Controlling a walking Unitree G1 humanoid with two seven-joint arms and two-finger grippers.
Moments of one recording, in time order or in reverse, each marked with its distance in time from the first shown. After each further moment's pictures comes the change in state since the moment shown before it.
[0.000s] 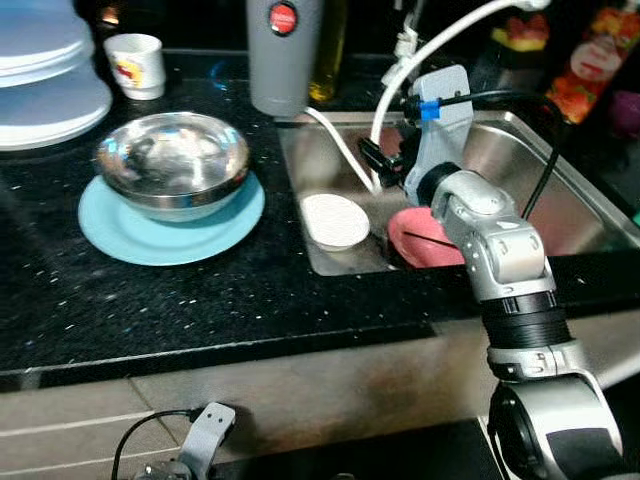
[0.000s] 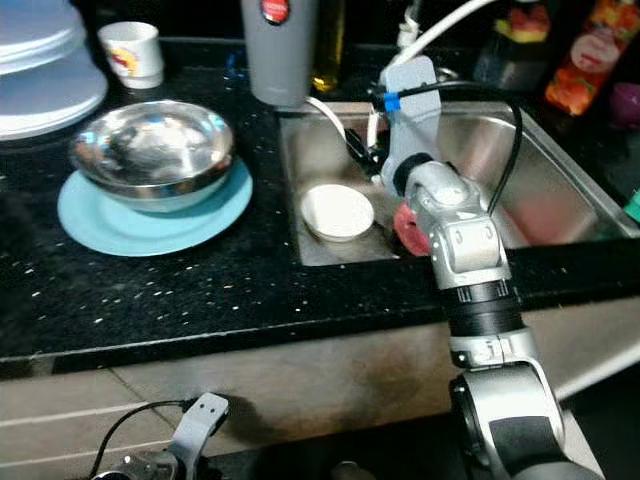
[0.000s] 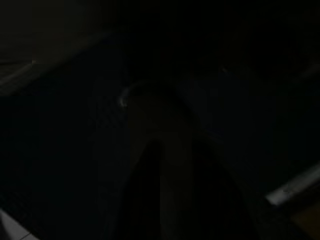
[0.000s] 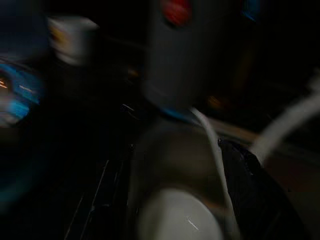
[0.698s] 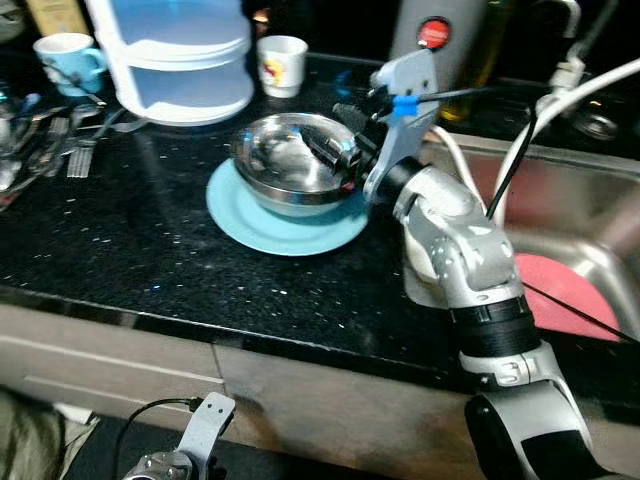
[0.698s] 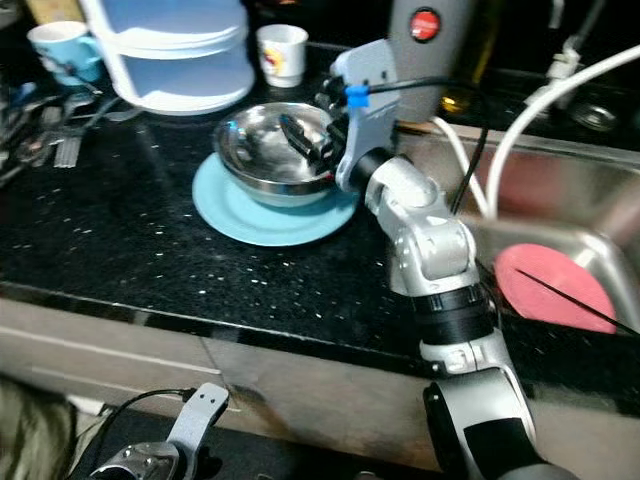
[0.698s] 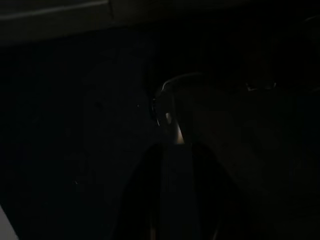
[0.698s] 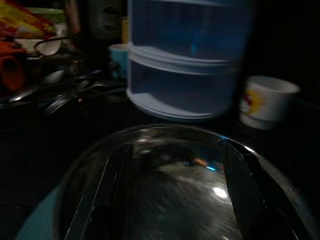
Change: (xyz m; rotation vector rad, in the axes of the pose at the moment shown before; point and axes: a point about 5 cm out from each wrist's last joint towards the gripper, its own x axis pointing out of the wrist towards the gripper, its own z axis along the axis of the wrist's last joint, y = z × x) left arm -0.001 0.002 0.006 0.013 -0.027 0.011; right arm 0.004 0.040 0.011 0.049 -0.105 0.232
